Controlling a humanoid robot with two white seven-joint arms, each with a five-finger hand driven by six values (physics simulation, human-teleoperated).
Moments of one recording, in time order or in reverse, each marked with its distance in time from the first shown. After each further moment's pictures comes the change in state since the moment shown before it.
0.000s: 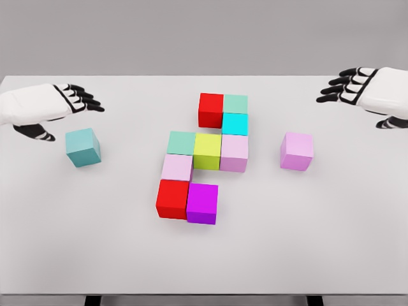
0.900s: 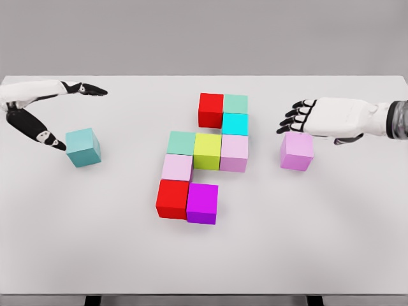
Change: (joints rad) left arm -0.189 0.116 -0.219 -0.155 0.881 0.367 -0.266; right arm -0.267 0.148 0.440 0.135 0.211 0.001 0.000
